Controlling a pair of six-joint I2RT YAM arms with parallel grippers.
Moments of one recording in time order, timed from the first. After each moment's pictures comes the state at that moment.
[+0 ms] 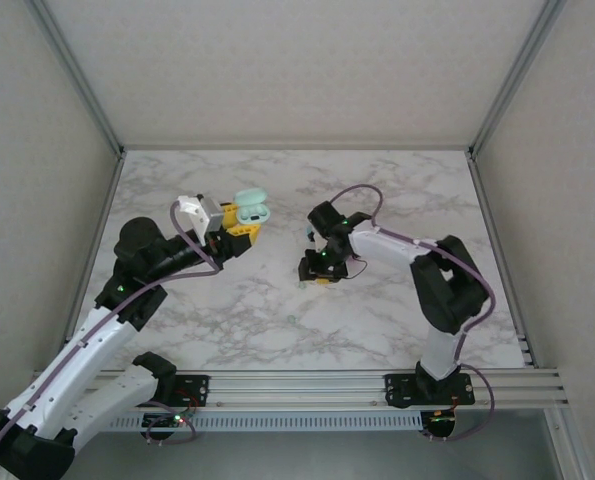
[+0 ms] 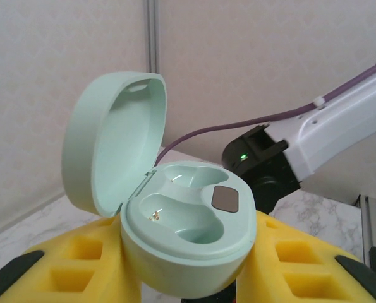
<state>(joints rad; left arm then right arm) -0.50 0.82 0.80 0.06 0.61 -0.04 0.69 1.84 1.23 -0.75 -0.35 0.54</state>
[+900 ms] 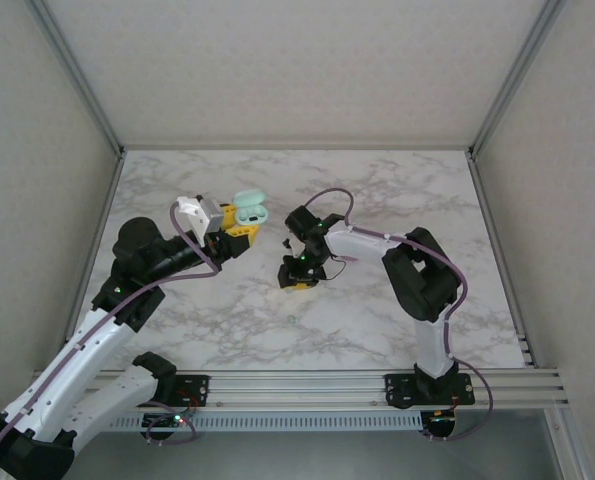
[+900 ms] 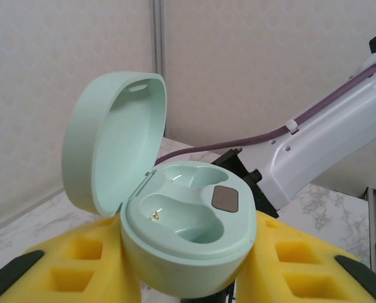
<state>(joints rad) -0.50 0.80 0.81 0.01 0.59 -0.02 0.77 1.98 1.36 -0.73 -0.46 0.50</state>
